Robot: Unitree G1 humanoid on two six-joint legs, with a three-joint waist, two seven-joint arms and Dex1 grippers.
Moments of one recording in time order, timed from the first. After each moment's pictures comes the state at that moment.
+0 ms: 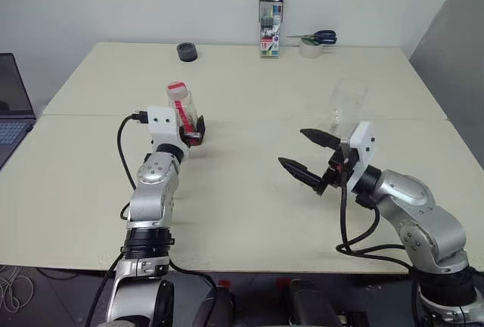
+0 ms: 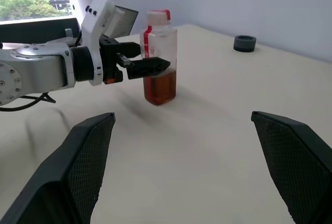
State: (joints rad) left arm -0.52 0.24 0.16 0.15 -0.10 0.32 -0.09; right arm -0.31 -0.46 0.03 -0.51 0.53 0.56 0.62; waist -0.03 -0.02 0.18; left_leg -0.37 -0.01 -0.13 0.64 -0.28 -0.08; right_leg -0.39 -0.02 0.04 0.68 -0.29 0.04
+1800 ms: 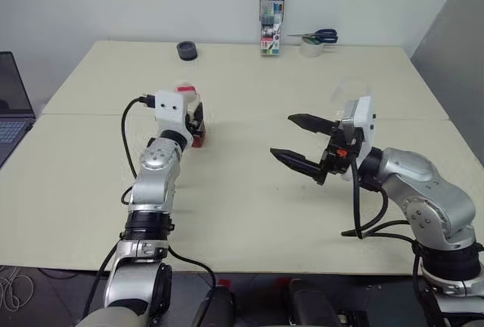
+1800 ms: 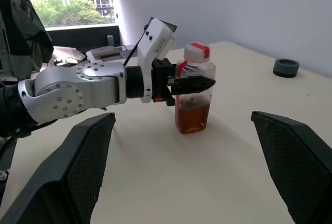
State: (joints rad) left arm -0.59 0.29 0.12 0.22 -0.13 0.24 -0.28; right arm -0.42 -0.53 0.00 -0.51 0.63 0.64 0.67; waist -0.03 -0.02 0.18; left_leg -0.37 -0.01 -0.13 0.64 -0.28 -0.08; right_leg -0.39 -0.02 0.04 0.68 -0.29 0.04
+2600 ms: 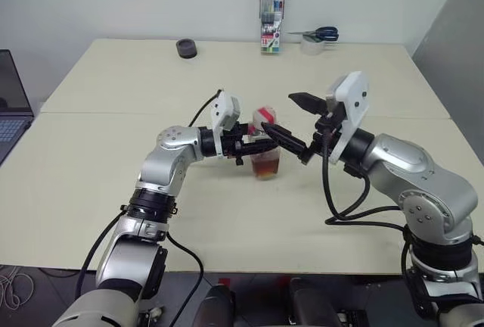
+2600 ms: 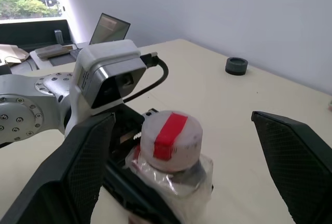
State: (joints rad) left arm -0.76 0.37 -0.12 0.29 -0.37 0.30 -1.20; right arm -0.58 -0.45 0.06 -0.60 0.62 0.86 0.34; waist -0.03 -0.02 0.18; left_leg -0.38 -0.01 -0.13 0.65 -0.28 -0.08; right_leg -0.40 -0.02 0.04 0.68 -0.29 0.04
